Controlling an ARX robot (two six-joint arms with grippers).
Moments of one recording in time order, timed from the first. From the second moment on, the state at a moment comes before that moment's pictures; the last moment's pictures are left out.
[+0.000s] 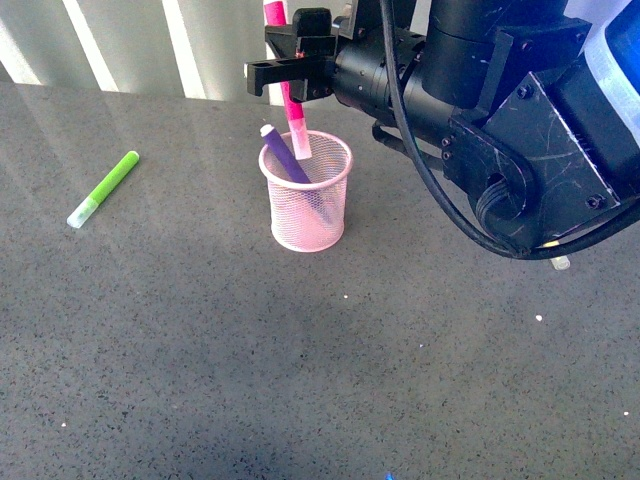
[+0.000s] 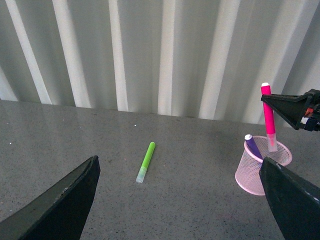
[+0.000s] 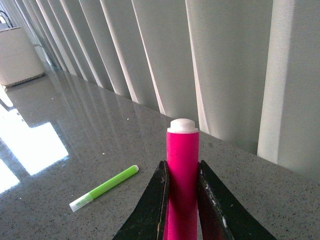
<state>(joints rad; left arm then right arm) 0.00 0.00 0.02 0.00 0.00 0.00 0.44 2.30 1.16 1.16 -0.35 0.19</state>
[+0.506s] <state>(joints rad) 0.00 0.00 0.02 0.00 0.00 0.00 0.43 2.30 1.15 1.16 -0.36 0.19</state>
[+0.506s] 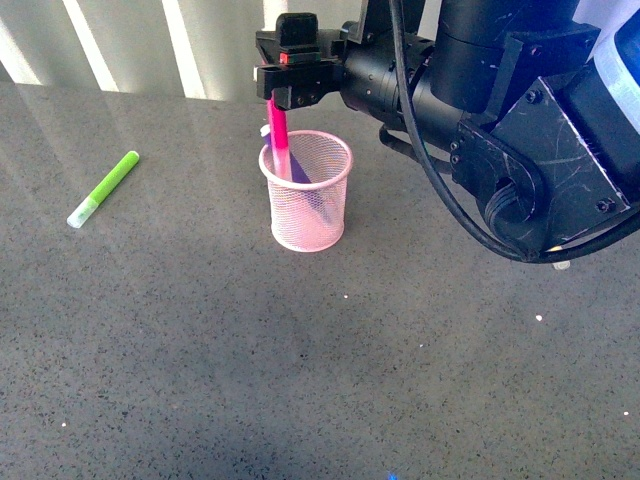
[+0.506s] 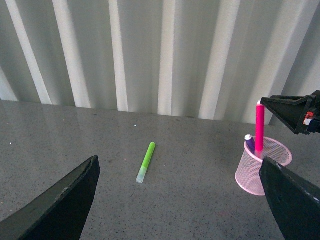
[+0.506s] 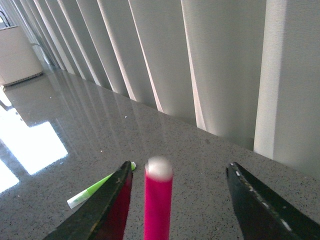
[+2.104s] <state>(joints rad) 0.00 0.00 0.02 0.00 0.00 0.00 -0.20 0.58 0.22 0.37 -0.19 0.02</state>
